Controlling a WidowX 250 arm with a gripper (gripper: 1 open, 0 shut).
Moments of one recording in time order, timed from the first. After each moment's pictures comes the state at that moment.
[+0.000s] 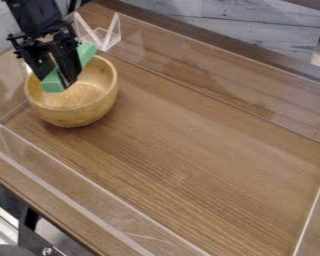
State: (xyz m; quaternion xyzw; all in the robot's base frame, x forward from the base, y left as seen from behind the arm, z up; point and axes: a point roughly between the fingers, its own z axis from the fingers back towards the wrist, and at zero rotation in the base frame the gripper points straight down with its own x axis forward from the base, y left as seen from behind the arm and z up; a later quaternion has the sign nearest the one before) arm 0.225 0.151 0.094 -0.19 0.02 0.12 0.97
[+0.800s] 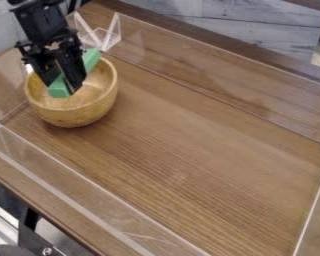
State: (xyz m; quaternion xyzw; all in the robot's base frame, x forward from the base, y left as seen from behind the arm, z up) arm 0.235 0.151 0.079 -0.19 0.02 0.11 0.98
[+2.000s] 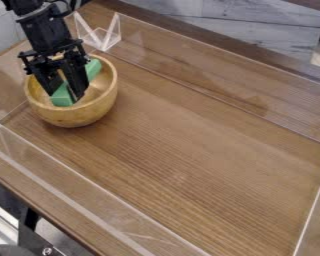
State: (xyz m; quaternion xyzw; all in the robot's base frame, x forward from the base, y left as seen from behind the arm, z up) arm 0.237 0.145 0.067 -0.19 0.04 0.13 0.97
